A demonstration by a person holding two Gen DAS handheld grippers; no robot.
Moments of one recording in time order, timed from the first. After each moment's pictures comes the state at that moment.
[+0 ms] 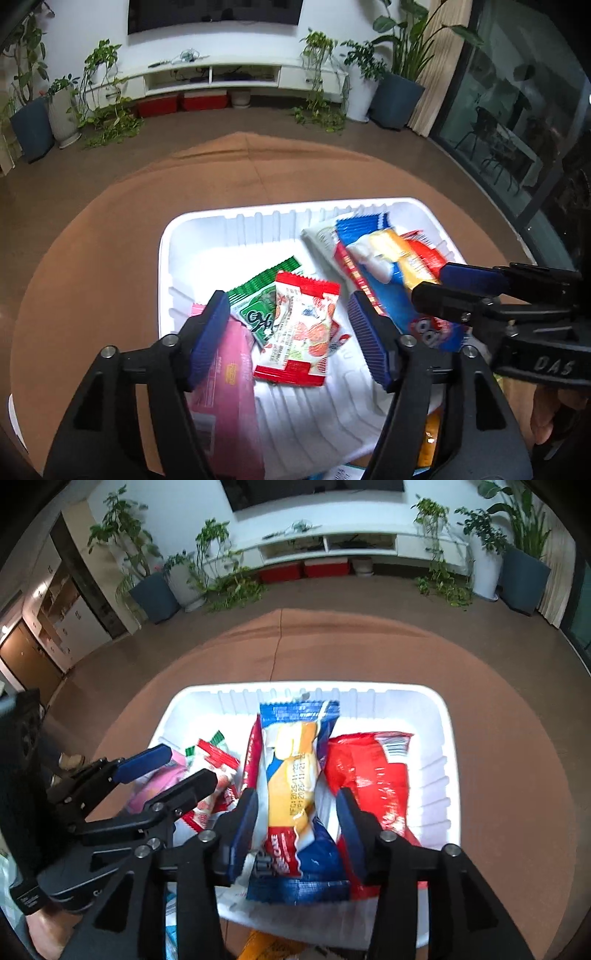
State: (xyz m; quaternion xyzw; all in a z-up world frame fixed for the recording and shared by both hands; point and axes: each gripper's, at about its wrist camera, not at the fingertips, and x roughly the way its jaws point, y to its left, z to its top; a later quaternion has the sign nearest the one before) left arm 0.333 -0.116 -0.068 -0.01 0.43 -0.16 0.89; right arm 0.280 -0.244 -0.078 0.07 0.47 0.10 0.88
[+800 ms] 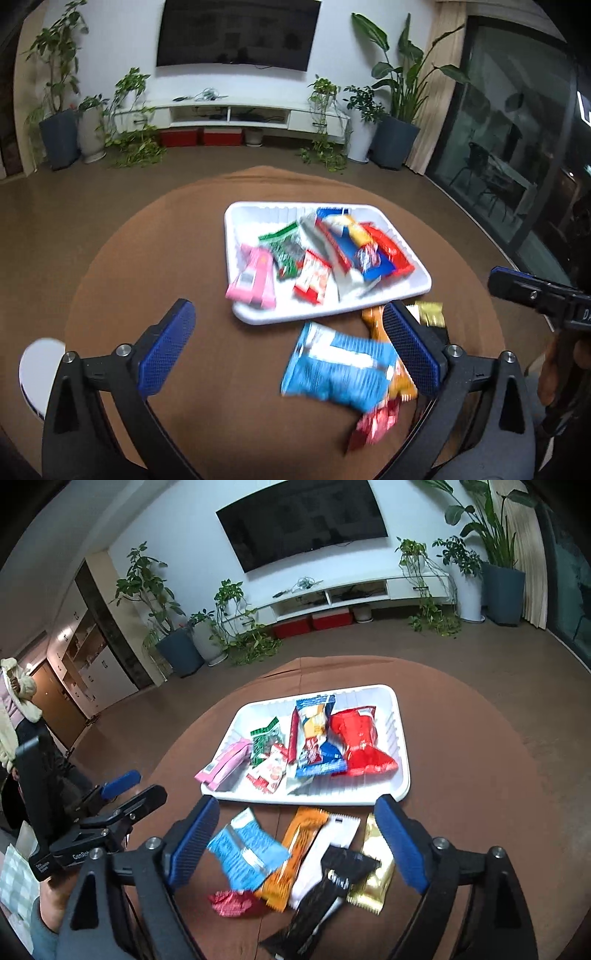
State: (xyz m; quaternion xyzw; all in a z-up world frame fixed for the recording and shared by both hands) left arm 0.141 -0.052 0.005 -0.04 0.36 -0.14 0.92; right arm 0.109 -0.260 -0.022 0.12 0.37 0.12 0.91
